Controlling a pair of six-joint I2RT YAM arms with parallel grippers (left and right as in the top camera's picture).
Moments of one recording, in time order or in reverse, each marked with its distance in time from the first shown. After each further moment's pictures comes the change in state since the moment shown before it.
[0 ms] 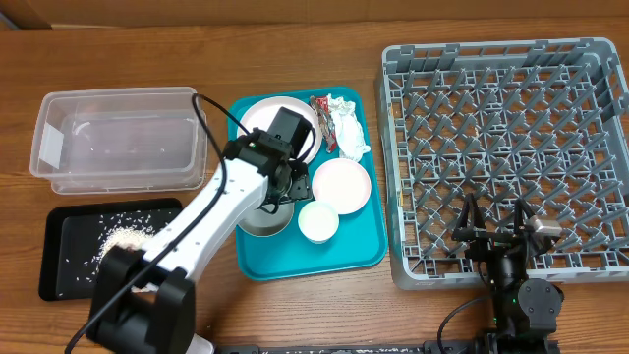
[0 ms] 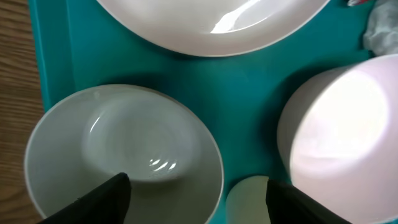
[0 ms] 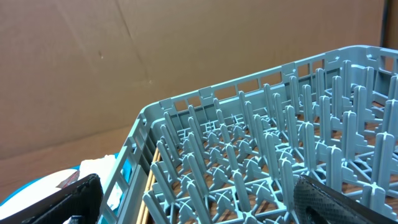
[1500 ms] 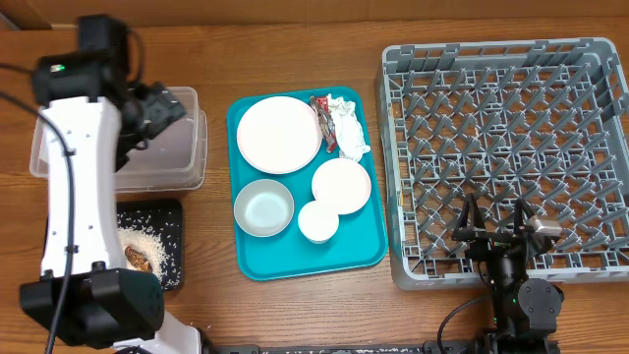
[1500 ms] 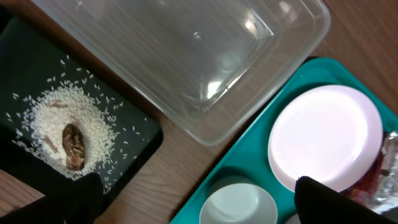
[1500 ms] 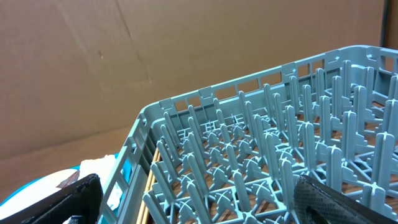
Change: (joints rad) left arm 0.633 0.070 0.666 -0.554 0.023 0.005; right arm 0.000 0.000 0.000 0.000 0.000 0.000
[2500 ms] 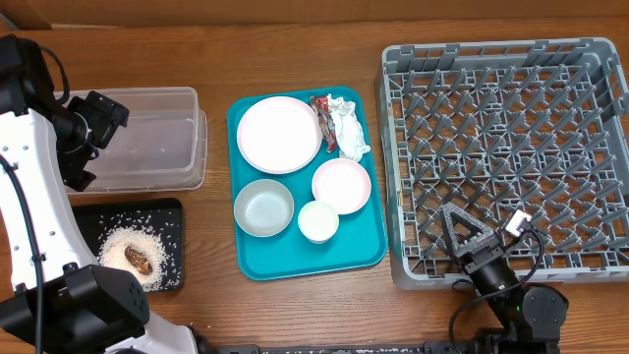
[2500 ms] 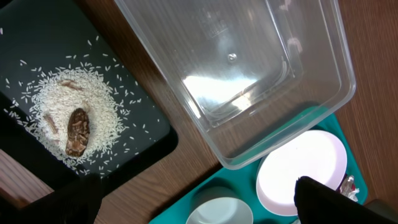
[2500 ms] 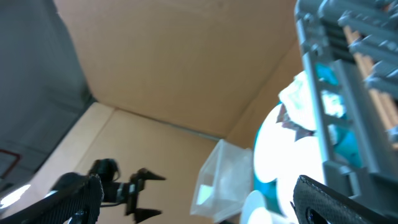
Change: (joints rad) left arm 0.236 0.000 0.000 -0.012 0.124 -0.061; right arm 0.000 0.000 0.000 0.141 -0.546 1.045
